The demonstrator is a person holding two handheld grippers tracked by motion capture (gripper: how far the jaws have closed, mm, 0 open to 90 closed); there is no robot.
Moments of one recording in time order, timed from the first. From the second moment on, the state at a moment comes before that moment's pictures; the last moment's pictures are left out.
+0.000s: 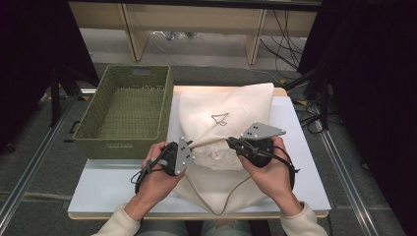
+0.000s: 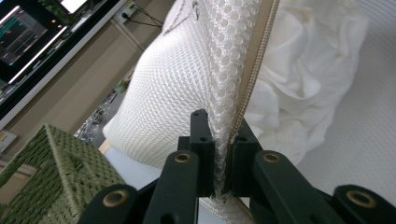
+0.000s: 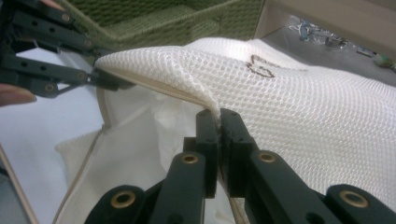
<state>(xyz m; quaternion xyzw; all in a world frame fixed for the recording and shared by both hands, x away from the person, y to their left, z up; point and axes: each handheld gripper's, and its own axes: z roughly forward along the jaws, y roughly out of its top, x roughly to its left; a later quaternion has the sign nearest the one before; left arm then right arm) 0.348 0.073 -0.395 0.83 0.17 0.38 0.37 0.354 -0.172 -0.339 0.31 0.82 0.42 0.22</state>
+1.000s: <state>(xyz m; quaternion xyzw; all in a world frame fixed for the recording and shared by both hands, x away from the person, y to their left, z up) 0.330 0.065 -0.447 0.90 0.09 0.31 0.30 0.346 -0.178 -0.414 0.32 0.90 0.29 0.12</state>
